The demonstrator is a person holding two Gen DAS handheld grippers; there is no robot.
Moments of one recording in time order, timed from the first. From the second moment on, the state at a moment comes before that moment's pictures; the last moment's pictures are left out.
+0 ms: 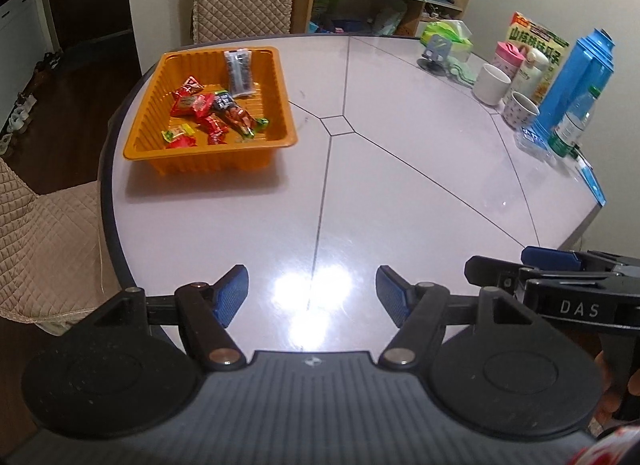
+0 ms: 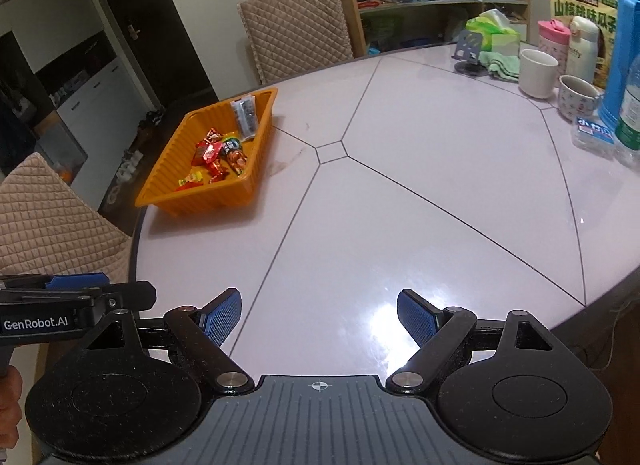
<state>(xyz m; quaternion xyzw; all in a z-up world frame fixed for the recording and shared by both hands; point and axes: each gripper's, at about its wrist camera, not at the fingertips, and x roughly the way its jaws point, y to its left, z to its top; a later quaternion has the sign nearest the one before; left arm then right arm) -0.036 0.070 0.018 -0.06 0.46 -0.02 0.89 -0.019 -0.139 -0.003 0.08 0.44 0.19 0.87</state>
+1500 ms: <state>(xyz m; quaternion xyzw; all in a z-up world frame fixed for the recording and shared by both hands) -0.077 0.055 0.021 -0.06 0.44 -0.02 0.89 -0.054 -0.149 -0.001 0.08 0.43 0.19 0.88</state>
